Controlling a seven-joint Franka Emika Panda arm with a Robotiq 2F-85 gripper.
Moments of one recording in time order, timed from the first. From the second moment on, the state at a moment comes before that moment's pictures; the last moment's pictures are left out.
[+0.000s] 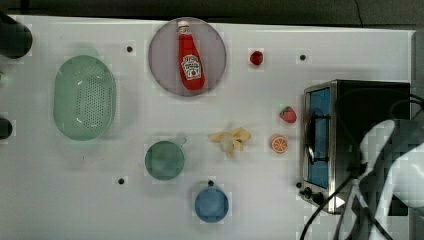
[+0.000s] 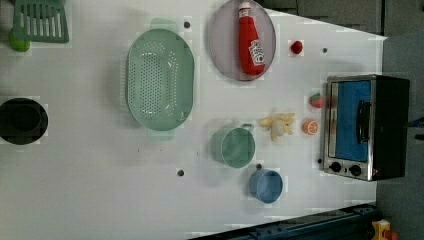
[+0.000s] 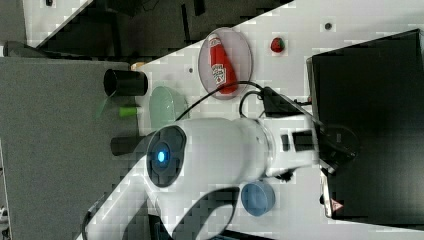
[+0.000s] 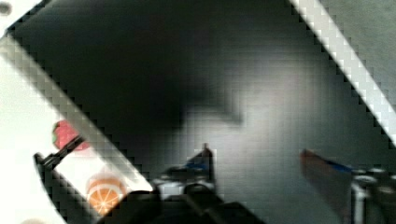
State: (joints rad) arm -0.09 0.26 -0.64 -1.86 0.03 0.52 -0.82
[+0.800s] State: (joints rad) arm 0.00 0.15 -0.60 -1.70 -0.09 0.26 -0.83
